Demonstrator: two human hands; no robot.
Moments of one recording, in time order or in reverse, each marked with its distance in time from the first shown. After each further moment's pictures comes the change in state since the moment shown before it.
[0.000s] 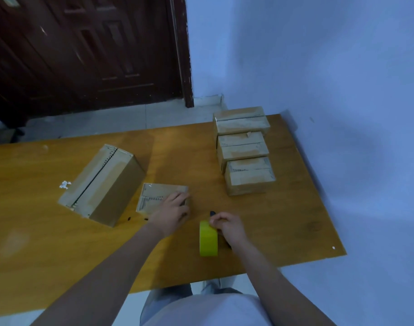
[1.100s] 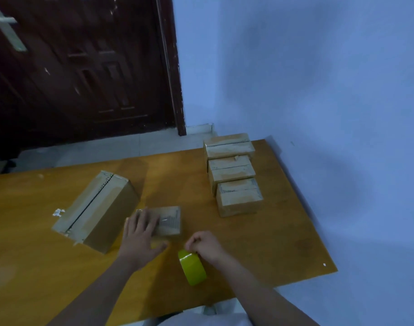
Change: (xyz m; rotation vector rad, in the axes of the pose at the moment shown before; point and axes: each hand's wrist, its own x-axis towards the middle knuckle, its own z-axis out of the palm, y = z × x) left_hand -0.046 -0.024 -0.007 0.016 -0.139 -0.460; right_hand 0.006 -0.016 0.031 -0.280 -0.178 -0.146
